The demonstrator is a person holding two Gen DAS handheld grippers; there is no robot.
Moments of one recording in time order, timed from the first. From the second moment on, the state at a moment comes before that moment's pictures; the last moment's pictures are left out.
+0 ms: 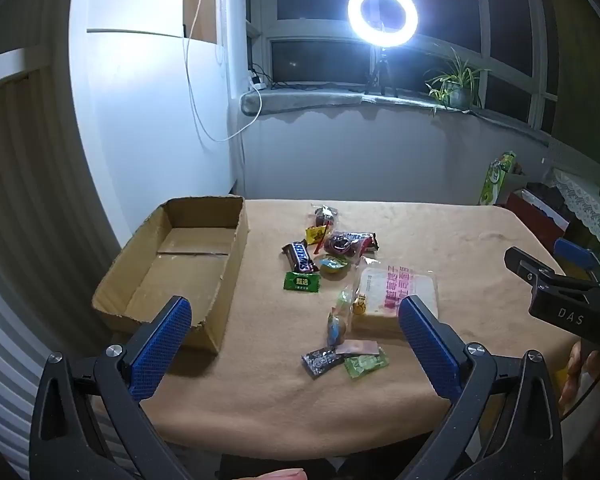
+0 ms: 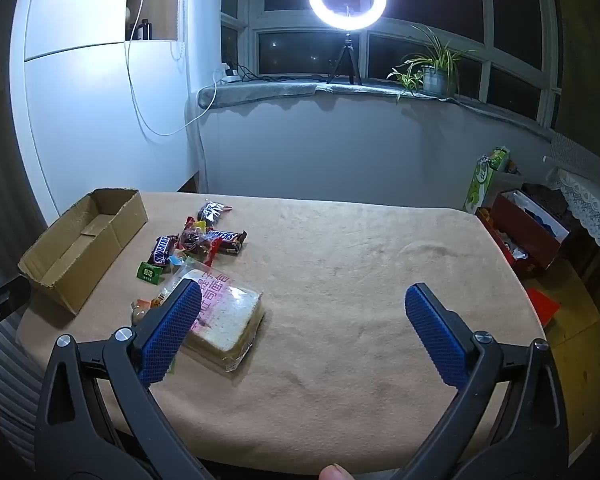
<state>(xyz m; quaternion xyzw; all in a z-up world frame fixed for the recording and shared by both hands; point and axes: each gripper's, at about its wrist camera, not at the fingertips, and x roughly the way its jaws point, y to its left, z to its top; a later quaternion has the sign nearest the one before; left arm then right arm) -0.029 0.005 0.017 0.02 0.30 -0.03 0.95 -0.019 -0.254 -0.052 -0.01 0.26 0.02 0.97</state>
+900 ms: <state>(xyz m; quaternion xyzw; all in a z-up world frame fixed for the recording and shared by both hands) -0.027 0.002 0.010 0.02 0.31 -0.03 0.95 -0.016 -0.257 -0.057 -0.01 0.26 0.02 0.97</state>
